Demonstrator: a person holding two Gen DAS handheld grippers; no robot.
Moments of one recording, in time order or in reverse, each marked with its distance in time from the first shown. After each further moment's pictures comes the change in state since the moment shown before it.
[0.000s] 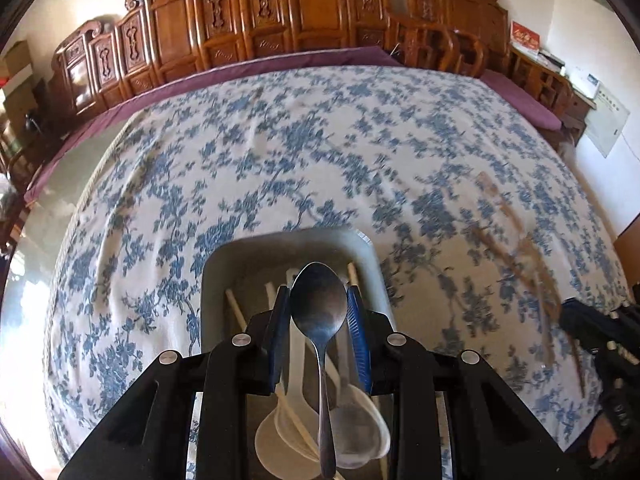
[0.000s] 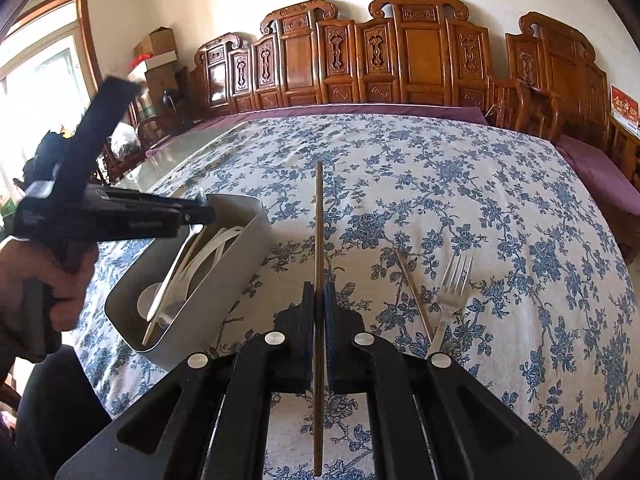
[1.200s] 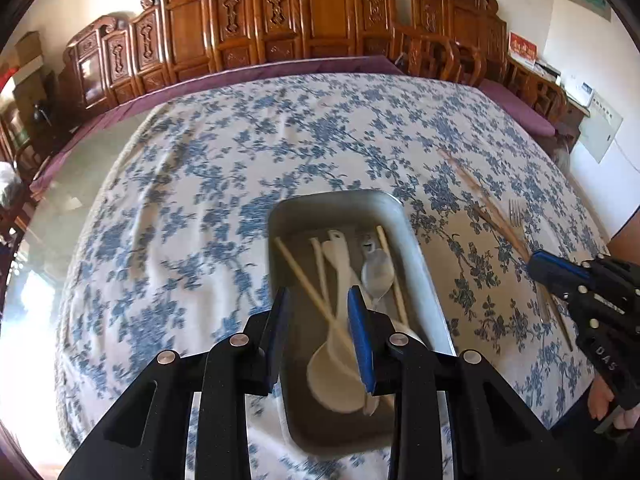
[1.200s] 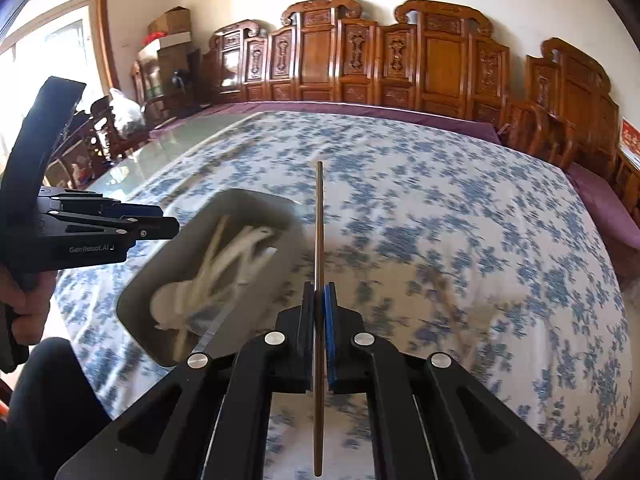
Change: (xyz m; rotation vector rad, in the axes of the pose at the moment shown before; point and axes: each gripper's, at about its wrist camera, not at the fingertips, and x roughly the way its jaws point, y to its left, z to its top) left arm -0.054 0.045 -0.043 -0.022 -0.043 -0.018; right arm 0.012 0.062 0.015 -0.100 0.019 -0.010
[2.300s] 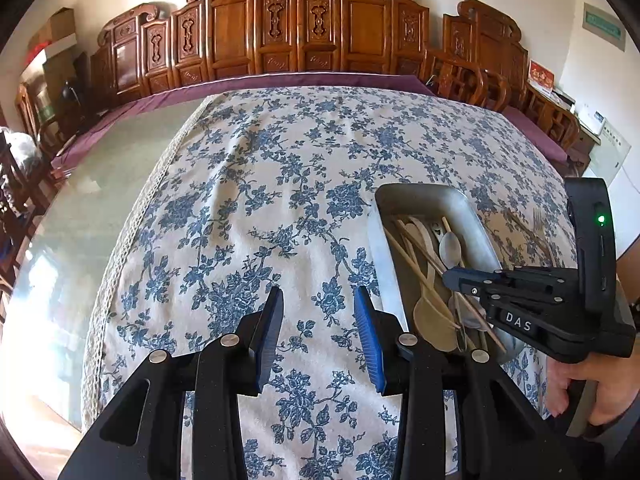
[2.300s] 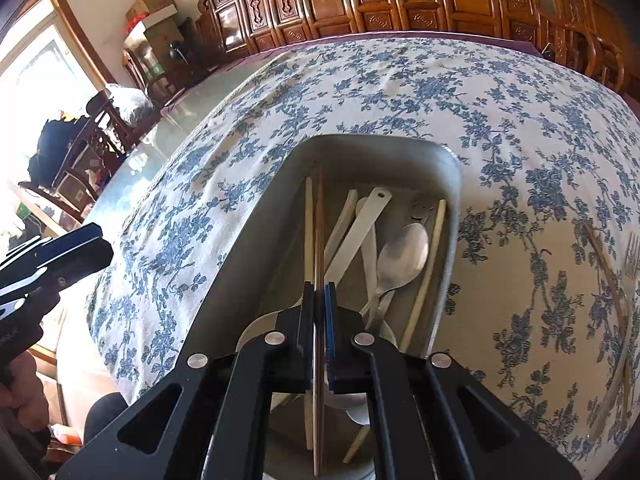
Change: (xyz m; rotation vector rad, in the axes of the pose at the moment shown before) left arm -0.036 0.087 -0.039 -0.079 -0.047 0.024; right arm 0.106 0.074 0.018 0.184 0.236 0.143
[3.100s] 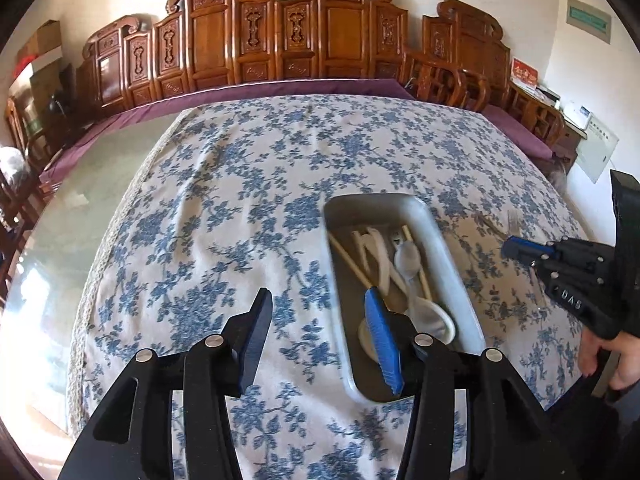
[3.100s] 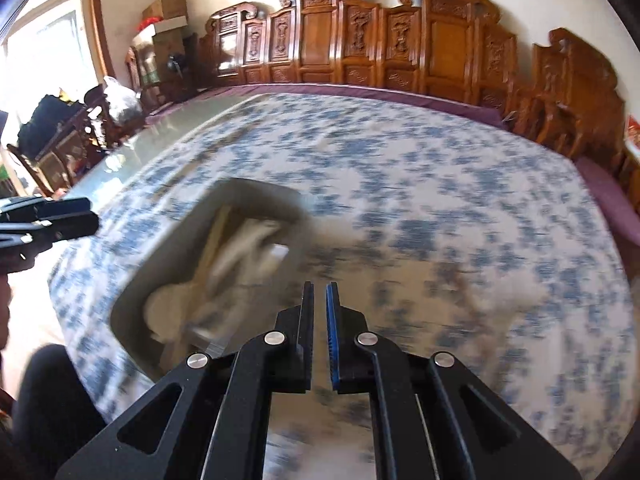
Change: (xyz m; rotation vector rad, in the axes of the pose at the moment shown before) left arm -0.004 -0.048 0.009 0.038 -0.025 -0.047; right arm -0.097 -0.080 -0.020 -0.160 -0.171 -0.206
